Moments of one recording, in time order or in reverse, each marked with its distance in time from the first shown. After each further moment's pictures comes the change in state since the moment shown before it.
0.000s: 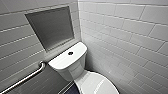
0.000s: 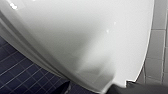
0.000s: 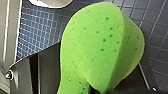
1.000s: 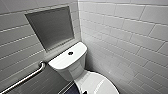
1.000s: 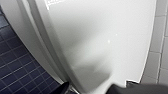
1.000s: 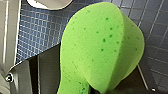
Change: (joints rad) left arm -0.035 -0.104 0.077 -0.128 -0.031 -0.003; right arm 0.003 -0.007 0.000 -0.001 0.000 0.026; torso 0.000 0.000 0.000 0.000
